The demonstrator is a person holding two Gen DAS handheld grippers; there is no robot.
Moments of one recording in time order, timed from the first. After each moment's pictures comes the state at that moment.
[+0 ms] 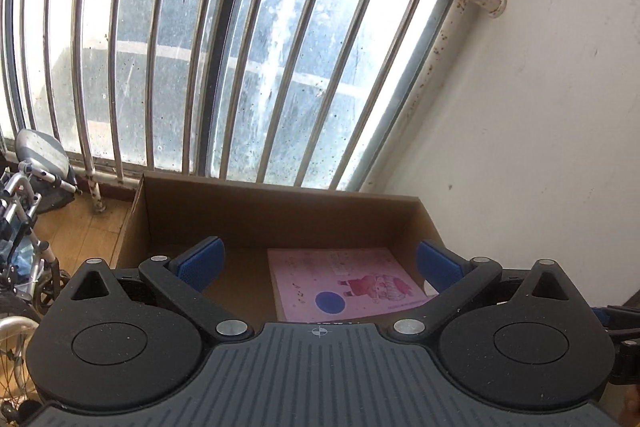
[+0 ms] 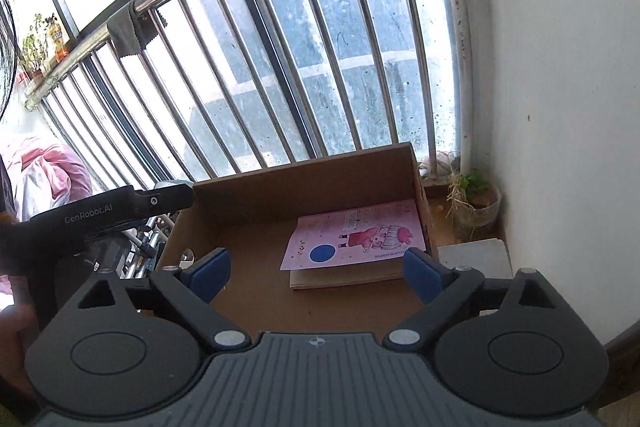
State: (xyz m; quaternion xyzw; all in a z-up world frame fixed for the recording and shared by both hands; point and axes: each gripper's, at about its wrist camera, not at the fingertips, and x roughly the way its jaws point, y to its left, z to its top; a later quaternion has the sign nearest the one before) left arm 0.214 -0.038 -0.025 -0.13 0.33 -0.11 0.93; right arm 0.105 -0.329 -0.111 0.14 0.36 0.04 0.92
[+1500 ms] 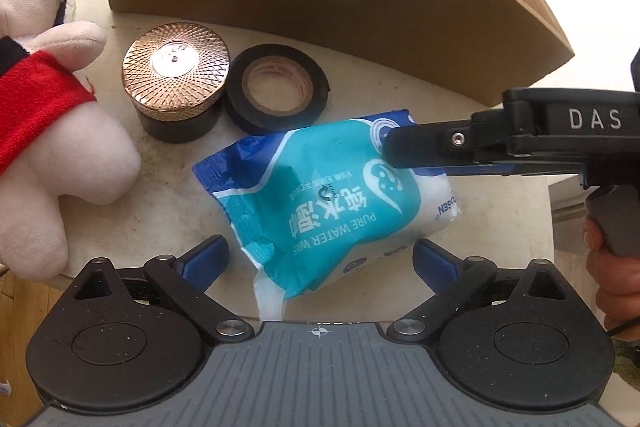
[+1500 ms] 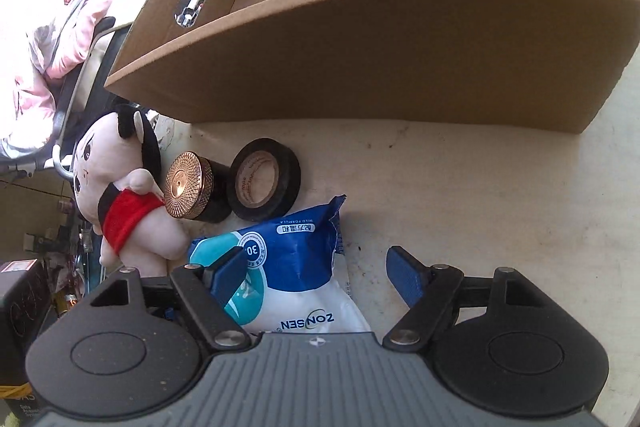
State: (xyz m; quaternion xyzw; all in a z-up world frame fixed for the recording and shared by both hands) left arm 0.057 -0.100 -0.219 -0.17 0.57 -0.06 0.80; right arm 0.120 -0.292 -0.310 0.18 0.61 0.21 0.74
